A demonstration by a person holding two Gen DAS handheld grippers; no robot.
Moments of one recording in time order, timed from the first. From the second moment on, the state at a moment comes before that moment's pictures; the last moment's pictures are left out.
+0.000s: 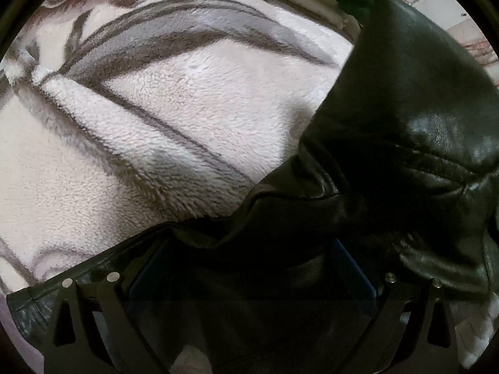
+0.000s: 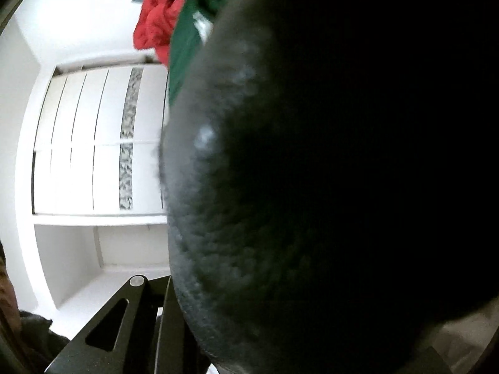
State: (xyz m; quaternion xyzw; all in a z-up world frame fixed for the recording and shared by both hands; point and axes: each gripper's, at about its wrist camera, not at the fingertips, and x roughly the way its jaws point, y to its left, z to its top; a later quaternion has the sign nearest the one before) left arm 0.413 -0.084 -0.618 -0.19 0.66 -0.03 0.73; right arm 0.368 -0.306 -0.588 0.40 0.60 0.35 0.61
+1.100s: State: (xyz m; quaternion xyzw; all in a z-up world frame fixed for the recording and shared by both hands) left arm 0.077 0.202 -0.478 -0.30 0.56 0.29 0.72; right arm 0.069 0.048 -0.552 -0.20 0.62 0.49 0.57
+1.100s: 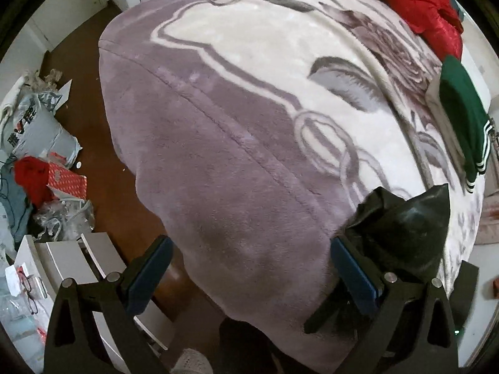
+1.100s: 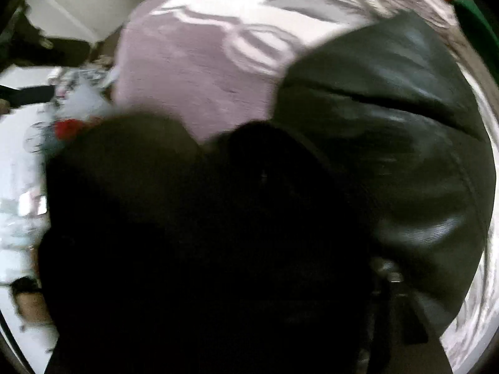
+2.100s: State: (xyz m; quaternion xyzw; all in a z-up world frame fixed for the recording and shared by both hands) left arm 0.180 0.090 -0.541 -0.25 0.63 0.17 0.72; right arm 0.275 -0.011 -0.549 -0.02 0.78 0.38 0.49
